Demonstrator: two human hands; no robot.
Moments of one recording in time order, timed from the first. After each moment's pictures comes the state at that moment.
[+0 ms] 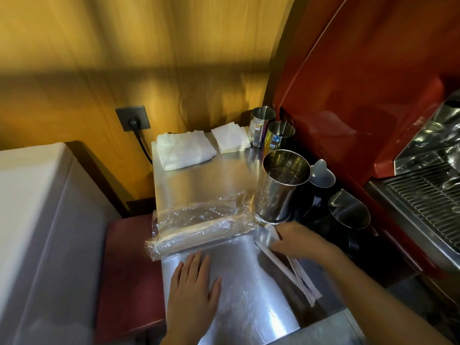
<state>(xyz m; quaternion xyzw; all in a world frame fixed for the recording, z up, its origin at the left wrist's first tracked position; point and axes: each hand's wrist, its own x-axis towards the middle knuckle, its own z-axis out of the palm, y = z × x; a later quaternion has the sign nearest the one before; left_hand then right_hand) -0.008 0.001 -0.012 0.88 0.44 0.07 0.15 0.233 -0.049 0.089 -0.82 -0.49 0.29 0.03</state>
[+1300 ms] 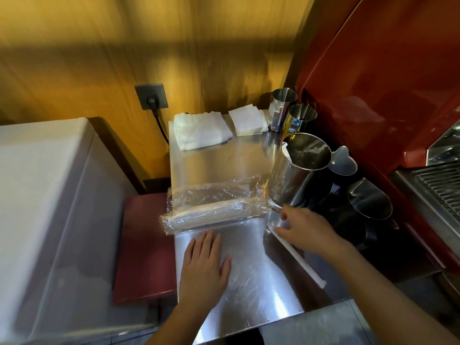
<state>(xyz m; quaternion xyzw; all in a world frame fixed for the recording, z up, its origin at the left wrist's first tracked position) -0.003 -0.003 -0.016 0.89 0.43 0.09 0.09 0.223 -0.055 0.078 -0.83 -0.53 0.17 0.08</state>
